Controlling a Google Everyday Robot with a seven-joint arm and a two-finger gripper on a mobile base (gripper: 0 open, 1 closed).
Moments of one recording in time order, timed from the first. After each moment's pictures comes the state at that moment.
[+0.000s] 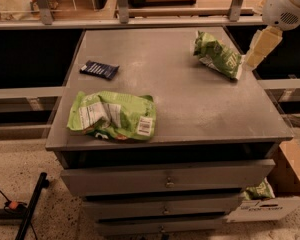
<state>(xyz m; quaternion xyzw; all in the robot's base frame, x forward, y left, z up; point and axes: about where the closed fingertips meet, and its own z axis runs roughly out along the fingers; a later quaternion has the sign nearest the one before) 0.650 -0.269 0.952 -0.58 0.77 -0.06 0.26</state>
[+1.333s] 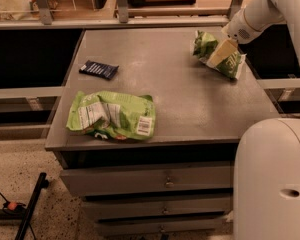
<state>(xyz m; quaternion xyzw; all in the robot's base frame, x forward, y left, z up) 0.773 -0.243 0.863 -0.52 0.79 0.03 0.31</state>
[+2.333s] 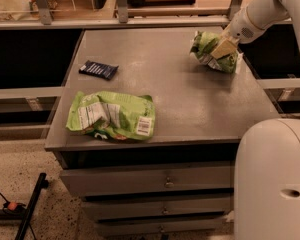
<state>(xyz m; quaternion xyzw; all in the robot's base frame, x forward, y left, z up) 0.753 -0.237 0.871 -0.54 0.78 0.06 0.30</state>
